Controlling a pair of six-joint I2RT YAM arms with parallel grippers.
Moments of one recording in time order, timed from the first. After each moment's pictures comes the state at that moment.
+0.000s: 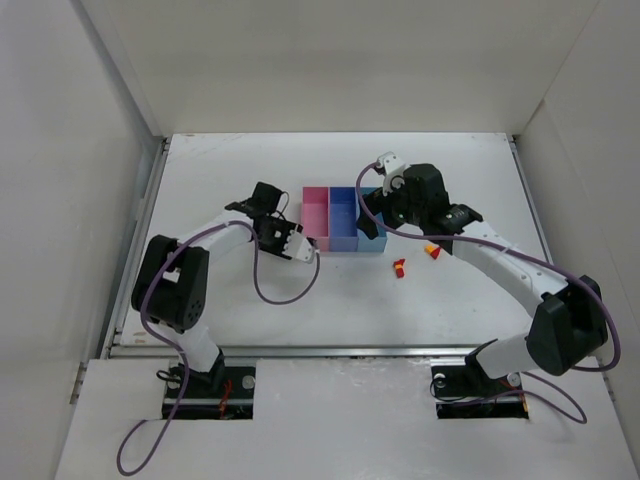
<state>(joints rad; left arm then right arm) -0.38 1.68 1.04 -0.51 0.25 1.63 0.51 1.41 1.11 -0.25 -0.19 0.00</state>
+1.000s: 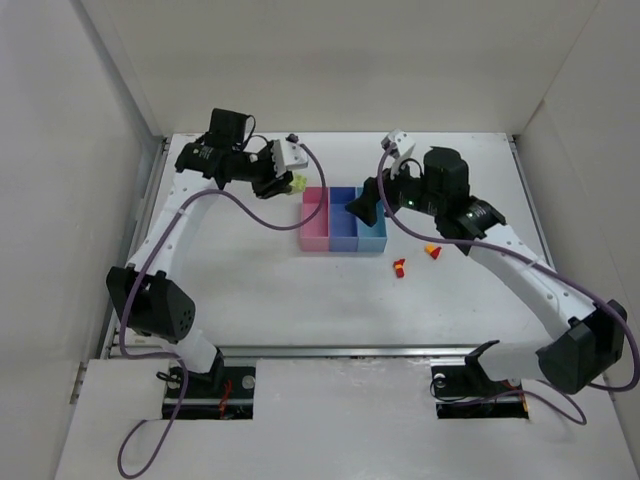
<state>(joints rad) -0.27 1.60 1.65 -0.90 0.65 0.99 0.52 1.30 1.20 -0.19 -0.39 0.07</state>
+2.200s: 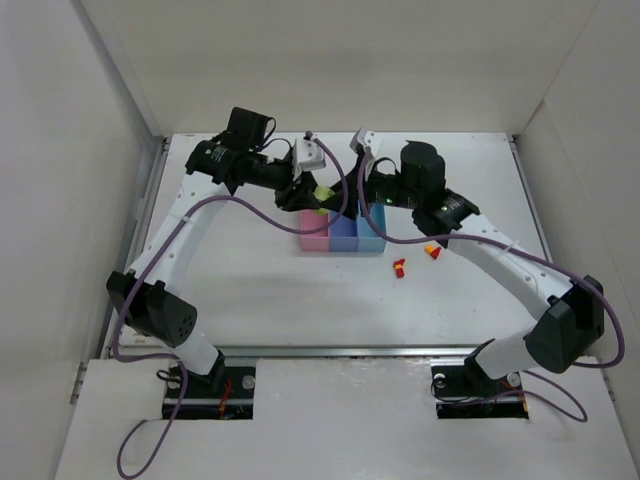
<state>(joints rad) -0.40 1.59 1.77 -1.02 0.90 0.80 0.61 1.44 1.29 -0.02 -0.61 0.02</state>
